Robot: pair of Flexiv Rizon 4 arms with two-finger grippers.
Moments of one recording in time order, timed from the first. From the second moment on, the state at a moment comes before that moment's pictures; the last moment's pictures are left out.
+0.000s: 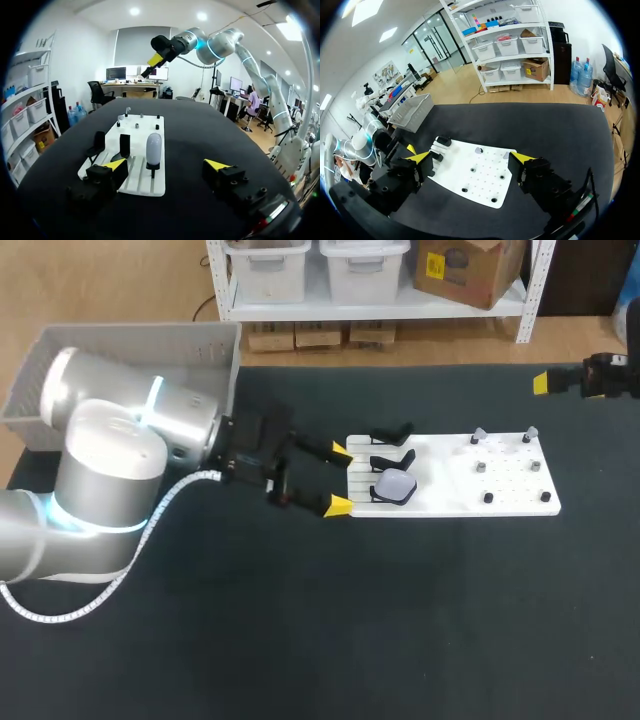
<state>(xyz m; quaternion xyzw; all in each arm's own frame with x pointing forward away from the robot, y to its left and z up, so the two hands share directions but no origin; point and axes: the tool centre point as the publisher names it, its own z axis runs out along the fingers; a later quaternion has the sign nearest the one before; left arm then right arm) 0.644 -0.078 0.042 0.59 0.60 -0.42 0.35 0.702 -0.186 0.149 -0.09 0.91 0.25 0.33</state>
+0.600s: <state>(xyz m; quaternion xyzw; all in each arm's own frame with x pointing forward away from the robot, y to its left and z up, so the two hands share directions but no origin) 0.655 -0.094 0.029 0.61 0.59 -0.41 0.33 0.702 -0.186 0.149 -0.09 0.91 0.25 0.33</state>
